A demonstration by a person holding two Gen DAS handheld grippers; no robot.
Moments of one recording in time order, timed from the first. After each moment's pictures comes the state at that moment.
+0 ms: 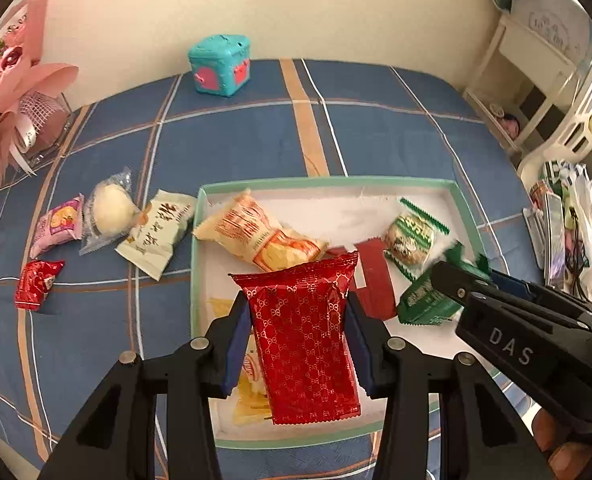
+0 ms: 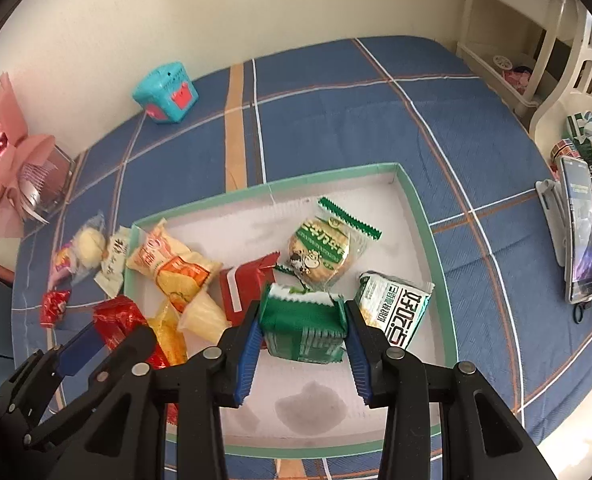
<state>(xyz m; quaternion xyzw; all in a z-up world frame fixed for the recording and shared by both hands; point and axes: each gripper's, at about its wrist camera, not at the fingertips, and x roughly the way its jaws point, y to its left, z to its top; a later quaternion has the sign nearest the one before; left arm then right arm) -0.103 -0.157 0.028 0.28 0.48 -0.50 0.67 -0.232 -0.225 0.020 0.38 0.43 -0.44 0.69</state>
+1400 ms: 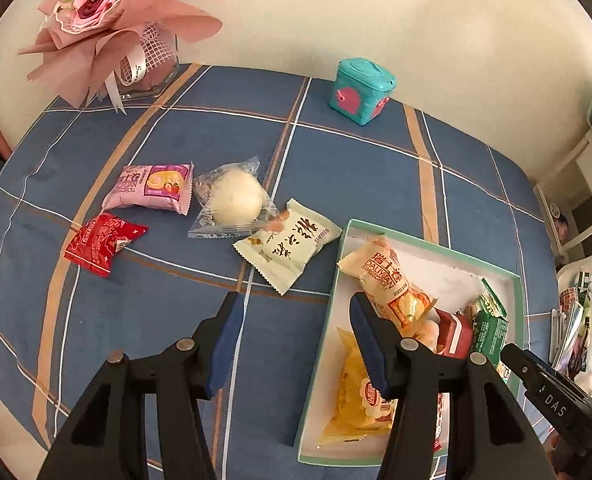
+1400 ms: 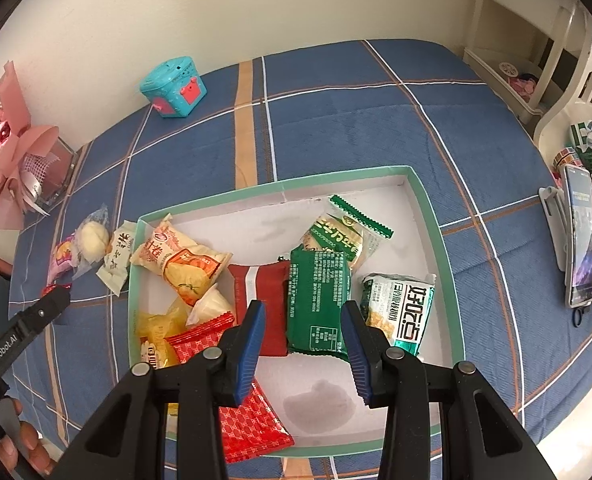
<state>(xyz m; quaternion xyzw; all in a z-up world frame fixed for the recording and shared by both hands) 0.003 -0.107 0.033 0.16 0.52 -0.39 0.74 -0.220 -0.221 0.025 0.37 0.44 -0.44 0.69</state>
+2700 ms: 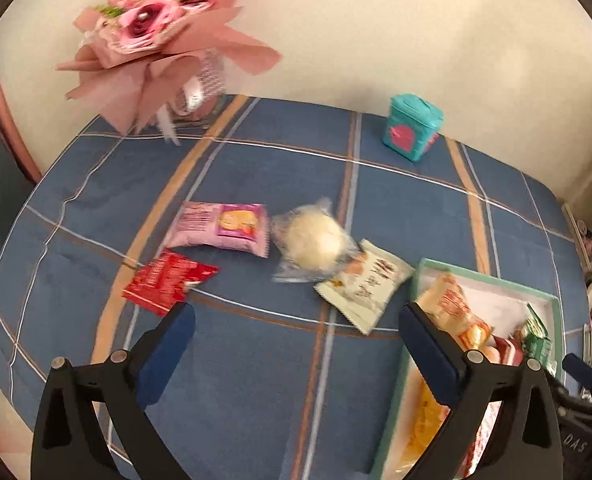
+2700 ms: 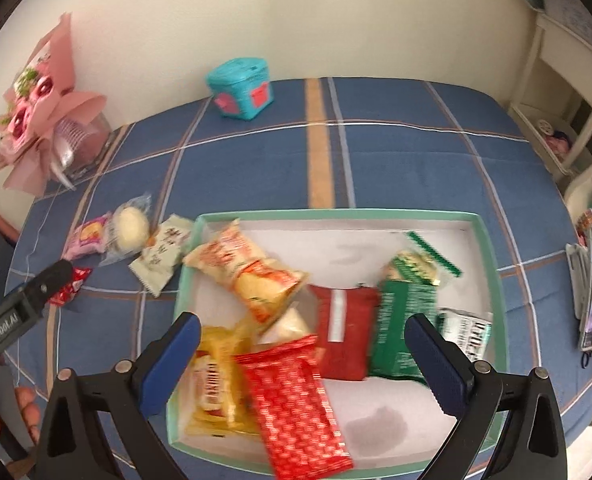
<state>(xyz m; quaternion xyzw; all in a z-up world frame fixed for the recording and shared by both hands) 0.055 -0.074 0.037 0.16 0.47 -0.36 0.79 -0.147 -0.188 0.031 0.29 0.44 -0.41 0.74</state>
